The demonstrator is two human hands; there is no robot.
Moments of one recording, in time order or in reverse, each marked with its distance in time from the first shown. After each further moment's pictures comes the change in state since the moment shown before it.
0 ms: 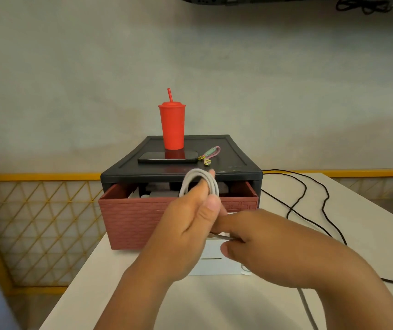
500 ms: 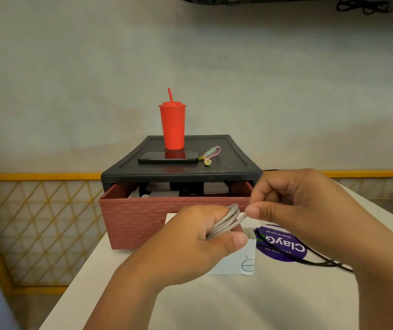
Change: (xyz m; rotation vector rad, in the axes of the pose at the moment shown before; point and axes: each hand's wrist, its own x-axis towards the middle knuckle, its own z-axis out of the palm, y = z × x) left_hand 0.000 0.010 -0.008 0.082 -0.320 -0.146; right_hand -0.018 0.017 -0.027 0.261 0.480 -0.052
